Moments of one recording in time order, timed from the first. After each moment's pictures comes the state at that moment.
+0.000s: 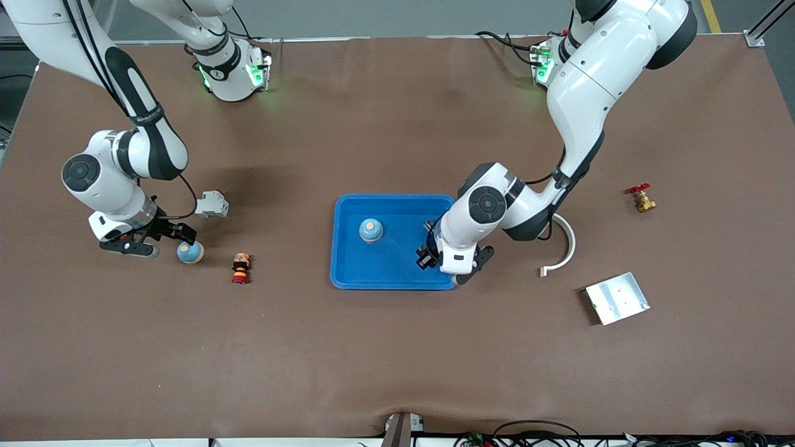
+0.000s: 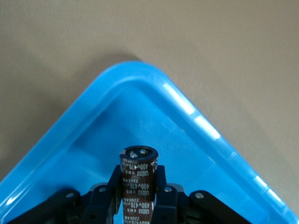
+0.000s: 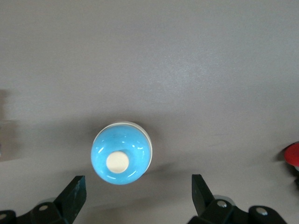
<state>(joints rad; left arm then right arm) -0.24 0.84 -0.45 -1.56 0.19 2.51 -1.43 -0.12 0.32 0.00 -2.29 -0.08 2.68 0.09</state>
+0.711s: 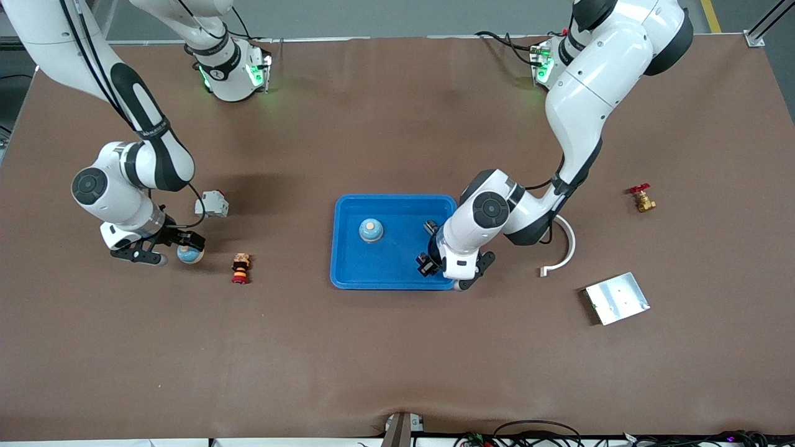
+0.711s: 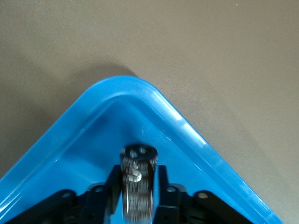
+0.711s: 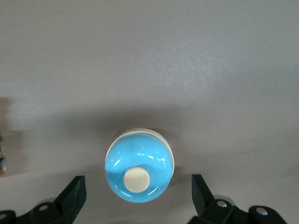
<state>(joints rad) -0.24 0.86 -0.44 -1.55 0.19 2.56 -1.43 -0.12 0.40 0.03 -2.24 -0.01 2.68 0.09</state>
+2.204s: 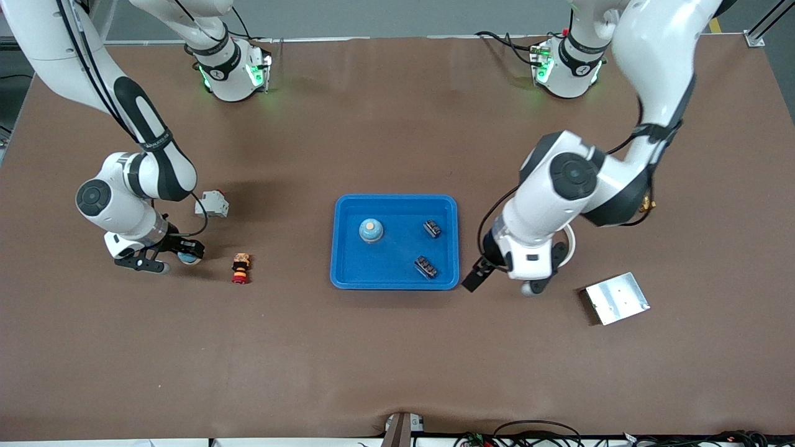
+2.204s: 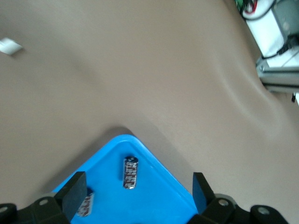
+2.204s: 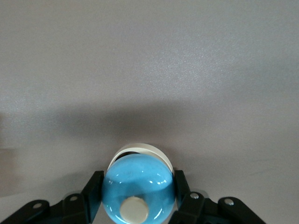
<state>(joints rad) -0.01 0.54 -0.56 -1.51 0.19 2.19 -1.42 -0.12 0.46 0.03 -2.18 -0.01 2.68 0.09</state>
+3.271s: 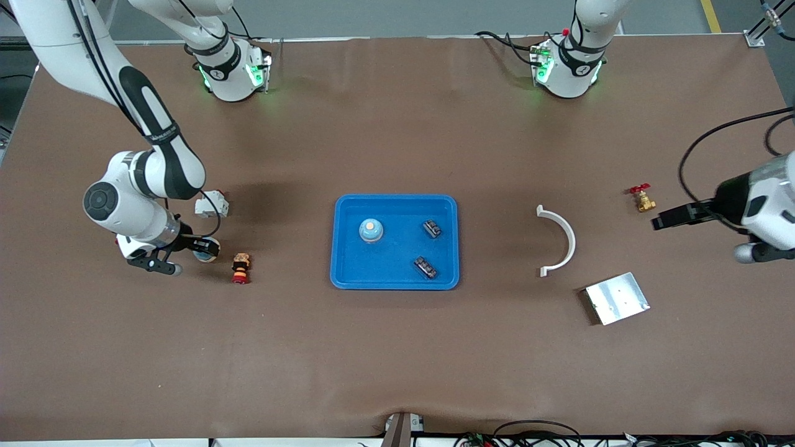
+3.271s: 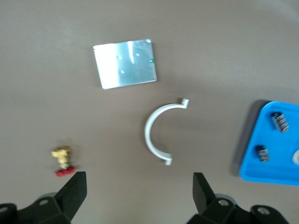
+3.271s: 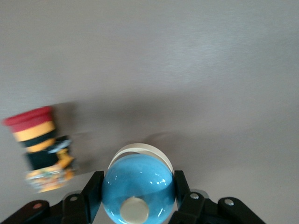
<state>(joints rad) 0.90 0.37 -1.01 -1.52 0.15 1.65 -0.23 -0.05 0.40 0.08 -2.13 0.05 2.52 0.25</state>
